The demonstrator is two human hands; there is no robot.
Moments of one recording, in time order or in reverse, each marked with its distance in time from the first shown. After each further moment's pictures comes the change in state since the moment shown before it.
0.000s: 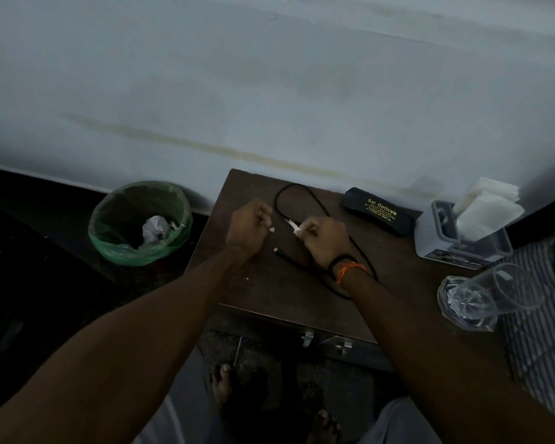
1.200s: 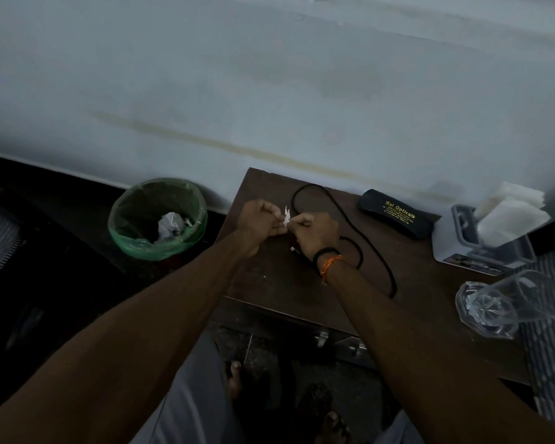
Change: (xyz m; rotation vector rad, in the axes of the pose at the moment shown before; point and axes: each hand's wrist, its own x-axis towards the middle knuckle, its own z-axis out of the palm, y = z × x) left_hand 0.004 0.011 -0.018 -0.688 -0.055 -0.512; right_hand 0.001 -0.054 0.033 0.223 0.095 0.140
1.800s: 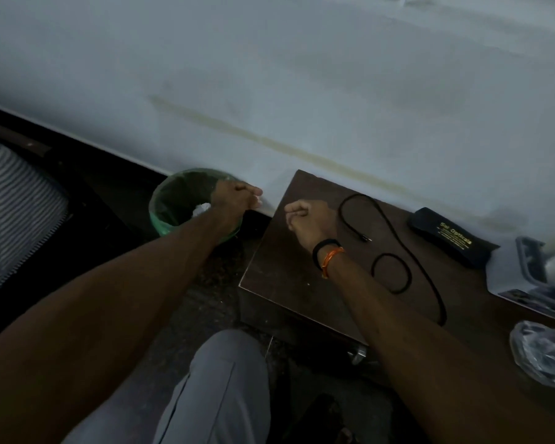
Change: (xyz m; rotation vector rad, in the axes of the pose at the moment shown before) left_hand 0.040 0.016 -0.134 0.115 0.336 0.011; right_hand 0.003 -0.075 0.067 0.079 -0.154 -0.093
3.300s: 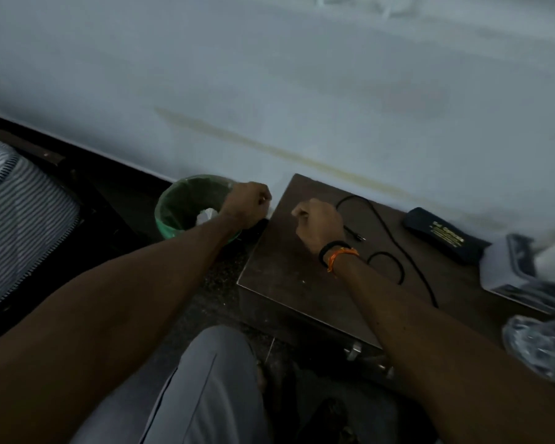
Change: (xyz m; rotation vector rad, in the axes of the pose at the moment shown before) left_hand -0.018 0.015 0.000 0.858 -0.158 0.591; right_hand -0.009 0.002 -0.028 -0.444 -0.044 -0.271
